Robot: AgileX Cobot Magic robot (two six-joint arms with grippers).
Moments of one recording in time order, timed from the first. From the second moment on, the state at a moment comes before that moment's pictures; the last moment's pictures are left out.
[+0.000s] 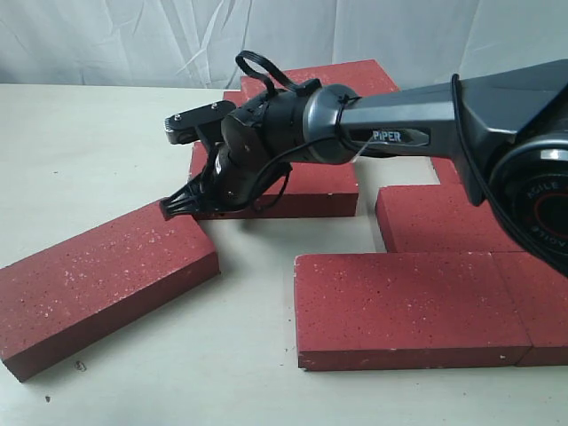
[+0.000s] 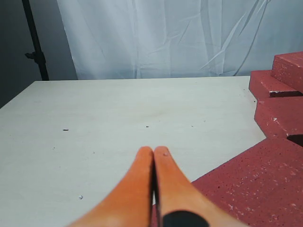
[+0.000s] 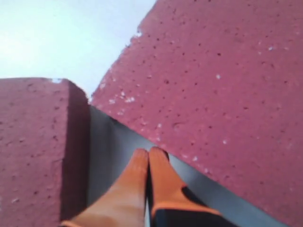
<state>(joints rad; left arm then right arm) 0.04 0.01 0.00 -0.02 0.24 0.04 0.78 2.23 -1.61 -0.08 0.52 0.26</state>
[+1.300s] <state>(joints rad) 0.04 0.01 0.00 -0.02 0.24 0.04 0.69 2.00 -1.61 0.18 0.90 -0.03</state>
